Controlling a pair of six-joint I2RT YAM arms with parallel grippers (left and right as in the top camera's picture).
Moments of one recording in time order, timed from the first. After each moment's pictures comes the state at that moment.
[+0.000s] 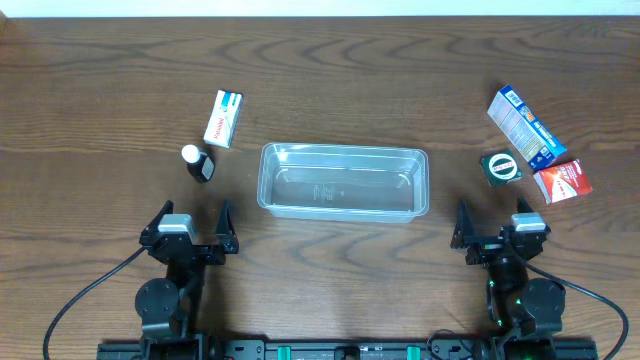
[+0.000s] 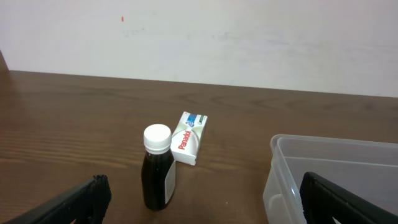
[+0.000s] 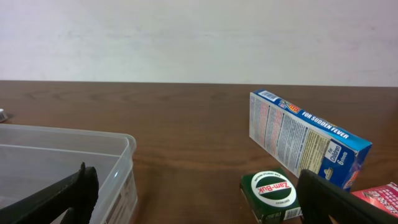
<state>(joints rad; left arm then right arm) 0.07 0.01 0.02 -0.10 0.13 -0.09 0.06 0.01 0.01 -0.07 -0.01 0.06</state>
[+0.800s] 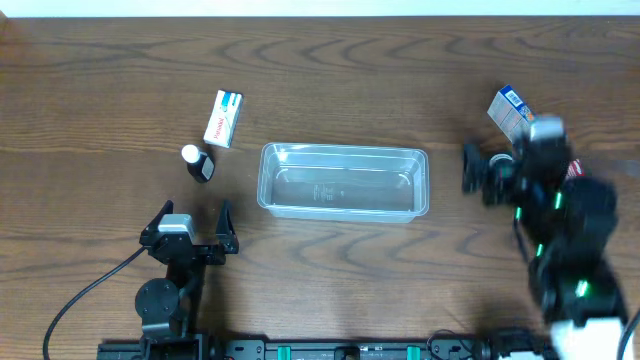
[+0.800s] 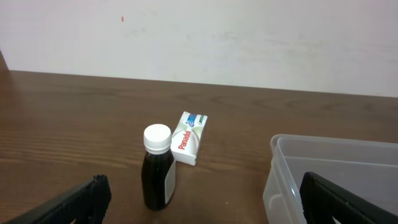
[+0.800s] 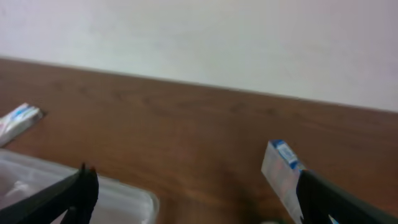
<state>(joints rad) 0.07 0.01 0.02 -0.10 0.13 -0.09 0.06 0.82 0.80 -0.31 -0.13 -0.03</state>
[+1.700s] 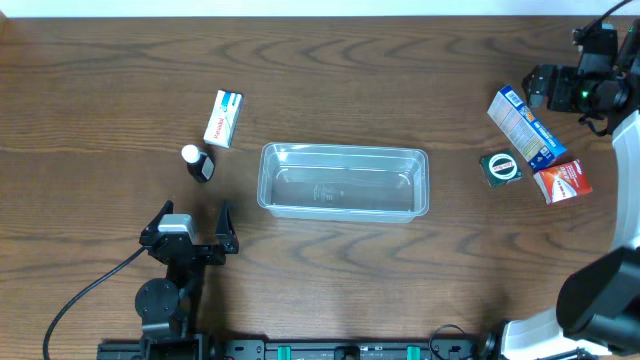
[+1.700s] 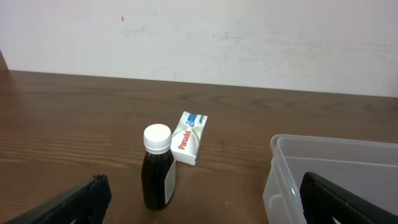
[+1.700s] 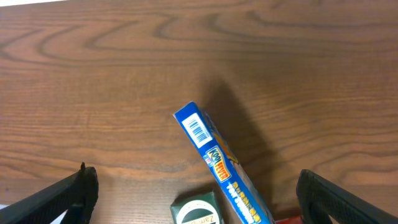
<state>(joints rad) 0.07 0.01 0.02 -0.10 0.13 -0.09 -0.32 1.72 1.57 -0.78 -0.29 -0.14</state>
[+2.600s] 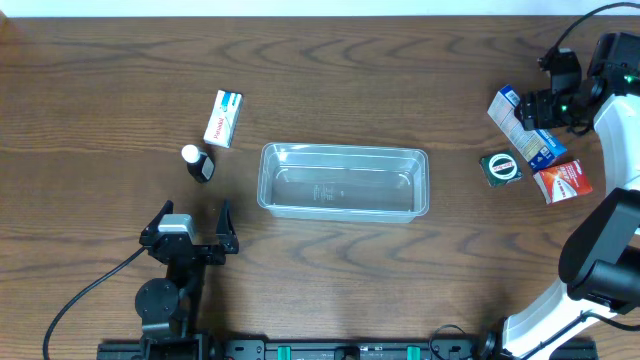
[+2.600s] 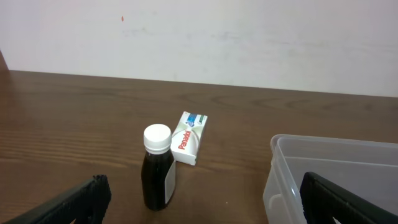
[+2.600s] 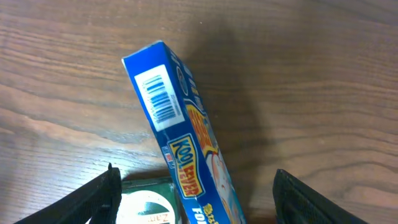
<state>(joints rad) 0.07 0.01 0.02 -0.10 0.13 -0.09 -0.32 1.91 1.57 -0.80 -0.21 -0.41</state>
